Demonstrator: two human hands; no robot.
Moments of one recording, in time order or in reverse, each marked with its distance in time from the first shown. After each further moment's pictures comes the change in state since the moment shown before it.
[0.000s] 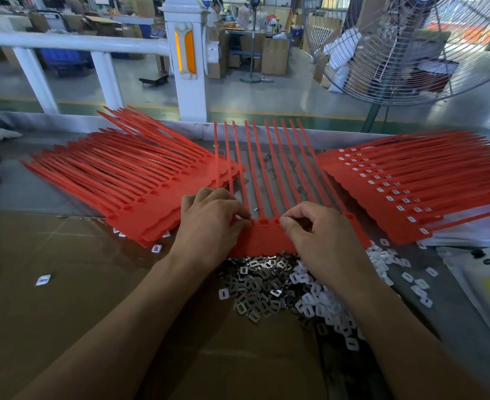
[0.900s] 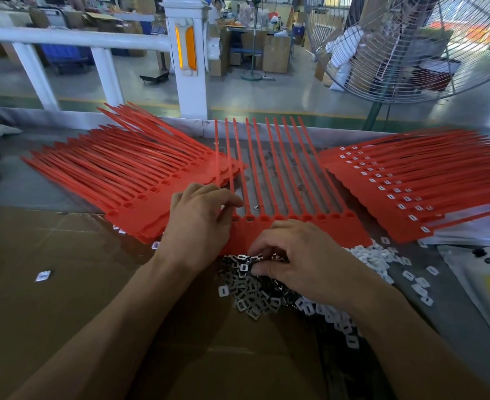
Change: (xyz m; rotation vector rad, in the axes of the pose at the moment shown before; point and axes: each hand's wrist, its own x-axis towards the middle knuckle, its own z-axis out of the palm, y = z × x) left_hand -0.012 0.001 -0.020 -0.101 0.106 0.013; right_hand -0.008 -0.009 0.002 -0.279 -0.402 -0.355
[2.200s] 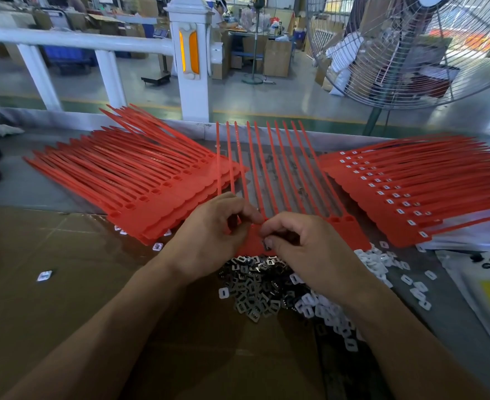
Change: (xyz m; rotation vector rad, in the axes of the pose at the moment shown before) left_hand -0.004 0.012 -0.011 -0.395 -0.234 0.043; right_hand 0.001 0.007 0.002 0.427 0.210 0.157
